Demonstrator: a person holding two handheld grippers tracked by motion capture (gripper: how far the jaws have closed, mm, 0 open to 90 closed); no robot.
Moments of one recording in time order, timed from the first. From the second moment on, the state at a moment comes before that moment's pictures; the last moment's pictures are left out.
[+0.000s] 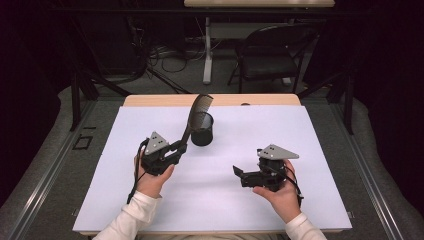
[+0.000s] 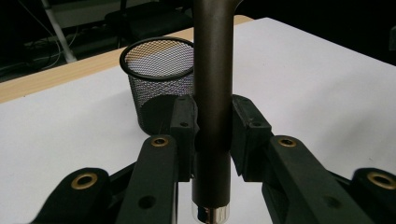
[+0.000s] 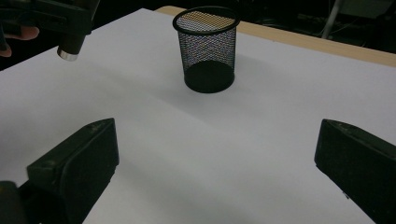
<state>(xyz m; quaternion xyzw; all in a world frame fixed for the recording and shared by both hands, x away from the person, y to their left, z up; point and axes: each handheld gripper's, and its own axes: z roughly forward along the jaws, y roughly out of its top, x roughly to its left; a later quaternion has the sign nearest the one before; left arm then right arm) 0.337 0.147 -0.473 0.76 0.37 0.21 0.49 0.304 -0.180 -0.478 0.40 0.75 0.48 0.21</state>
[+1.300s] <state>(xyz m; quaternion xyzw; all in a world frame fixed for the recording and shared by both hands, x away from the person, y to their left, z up) 0.337 0.148 -0.478 0.76 0.37 0.21 0.49 0.363 -0.142 -0.448 0.42 0.74 0.51 0.11</state>
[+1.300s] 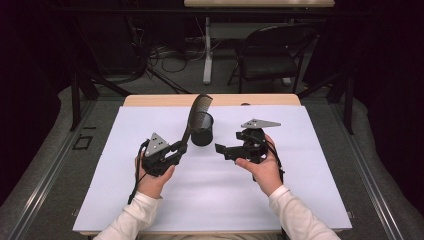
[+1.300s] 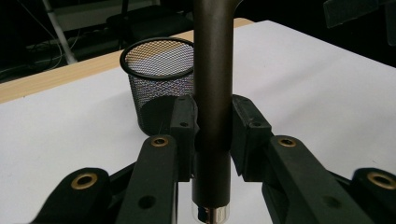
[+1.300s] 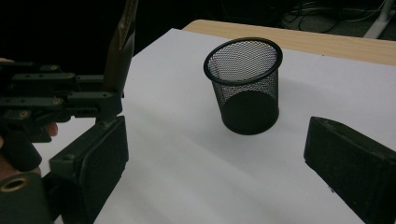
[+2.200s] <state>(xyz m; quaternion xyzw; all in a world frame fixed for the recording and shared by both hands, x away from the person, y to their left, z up) 0.337 0.146 -0.480 0.76 0.37 0.22 0.49 0.397 -0.138 -0.410 0.45 0.71 0.53 0.06</state>
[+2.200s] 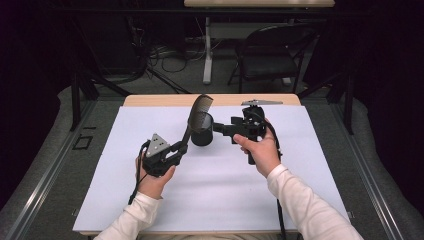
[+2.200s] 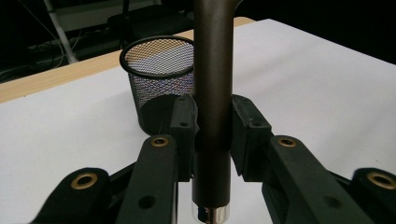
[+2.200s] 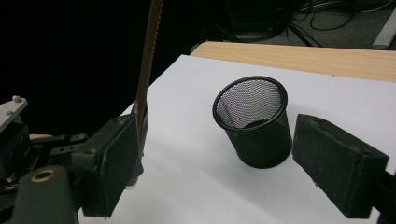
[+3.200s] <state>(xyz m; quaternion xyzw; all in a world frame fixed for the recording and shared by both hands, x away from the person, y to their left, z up) 0.335 0.140 -0.483 0.76 0.36 0.22 0.49 0.410 -0.133 -0.400 0.46 0.70 0.55 0.03</state>
